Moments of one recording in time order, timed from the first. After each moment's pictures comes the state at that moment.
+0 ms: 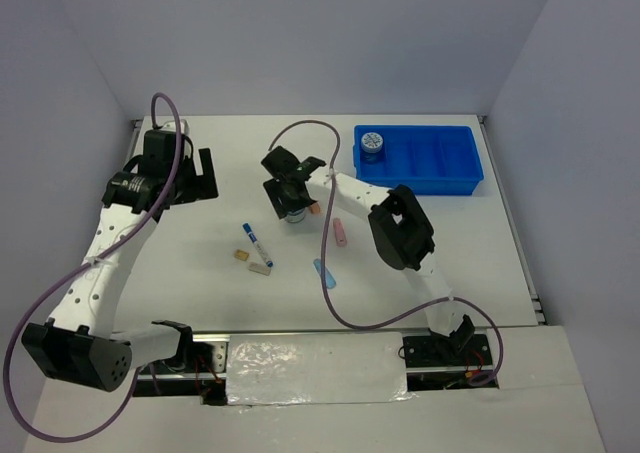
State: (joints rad) left arm -0.17 1.20 1.32 -0.90 -0.23 -0.29; right arm 0.80 2.30 1.96 -0.74 0.21 0.27
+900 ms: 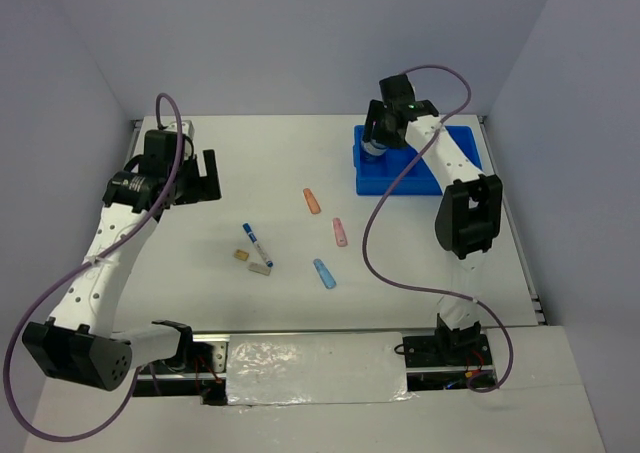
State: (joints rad) left arm -0.17 1.20 1.32 -0.91 -0.16 -0.27; right arm 0.26 2.05 1.94 -0.73 0.14 0.44
